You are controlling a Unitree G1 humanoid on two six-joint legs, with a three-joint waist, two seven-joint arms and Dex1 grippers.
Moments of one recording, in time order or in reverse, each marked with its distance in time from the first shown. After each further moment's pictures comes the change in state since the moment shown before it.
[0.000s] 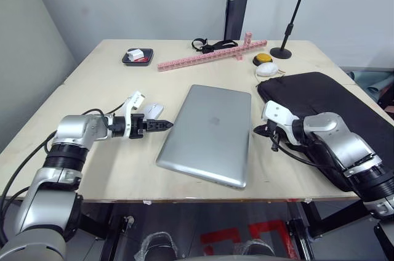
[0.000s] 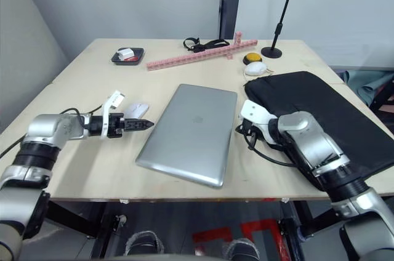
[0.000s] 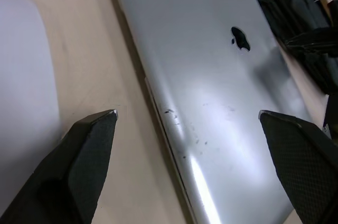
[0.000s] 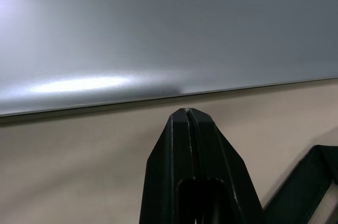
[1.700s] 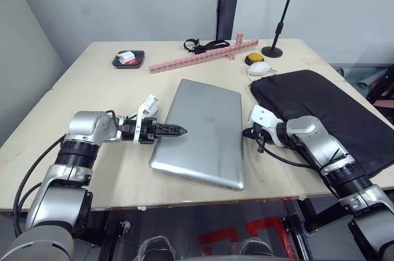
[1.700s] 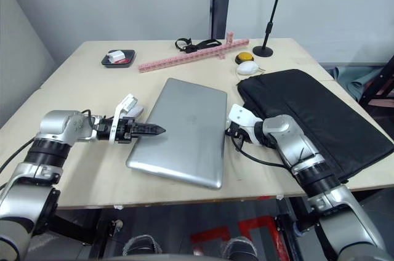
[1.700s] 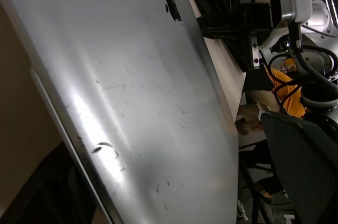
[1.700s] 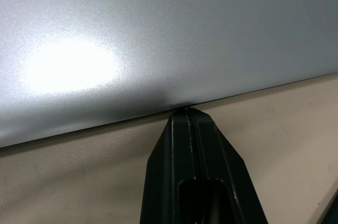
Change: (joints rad) left arm 0.010 -0.037 -0.006 -0.123 -0.060 0.285 -0.121; right arm -0.047 0.154 0.014 0.137 -0.095 -0.080 0.023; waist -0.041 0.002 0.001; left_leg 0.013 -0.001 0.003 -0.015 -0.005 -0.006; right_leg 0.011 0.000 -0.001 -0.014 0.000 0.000
